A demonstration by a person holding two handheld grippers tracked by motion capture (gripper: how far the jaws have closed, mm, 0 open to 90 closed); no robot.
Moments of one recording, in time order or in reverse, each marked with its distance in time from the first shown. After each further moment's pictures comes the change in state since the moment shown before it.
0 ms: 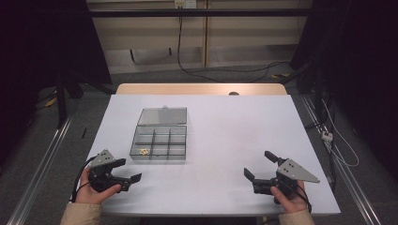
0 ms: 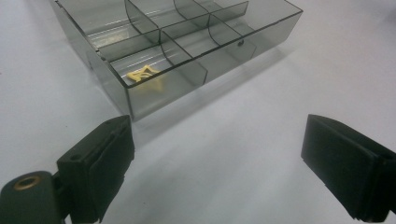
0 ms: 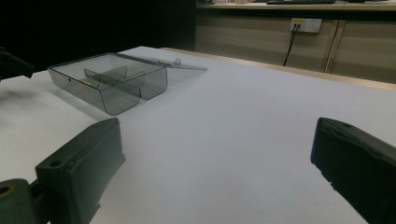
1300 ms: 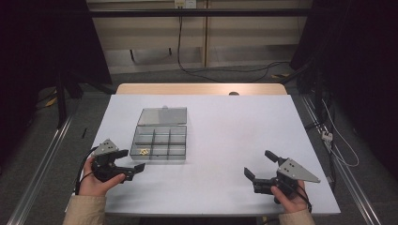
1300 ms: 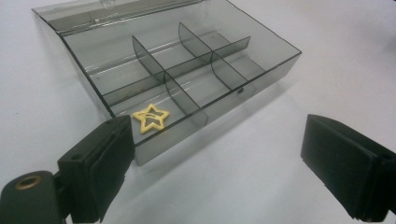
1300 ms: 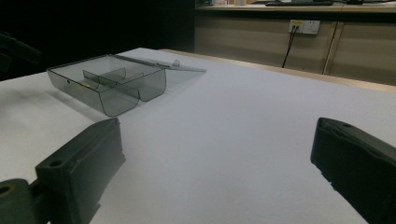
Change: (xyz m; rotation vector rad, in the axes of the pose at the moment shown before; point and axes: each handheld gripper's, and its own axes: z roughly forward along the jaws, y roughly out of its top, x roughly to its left) left arm -0.002 0.031 0.000 -0.022 0.024 -0.023; right arm -0.001 0.001 0.000 -0.009 -0.002 0.000
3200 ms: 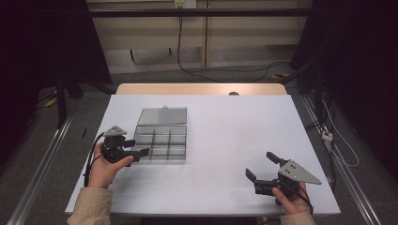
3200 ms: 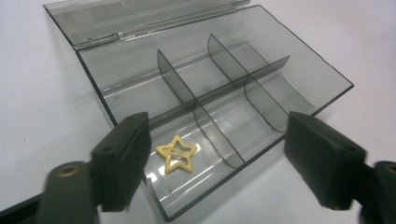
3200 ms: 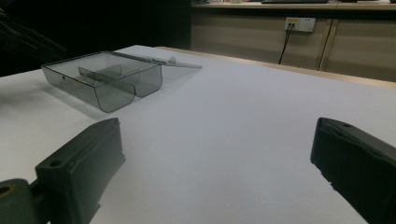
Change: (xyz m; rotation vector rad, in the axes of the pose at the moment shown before) left arm 0.021 0.030 0.035 0.067 0.034 -0.067; right arm -0.001 -0.004 -0.004 0.008 -0.017 0.003
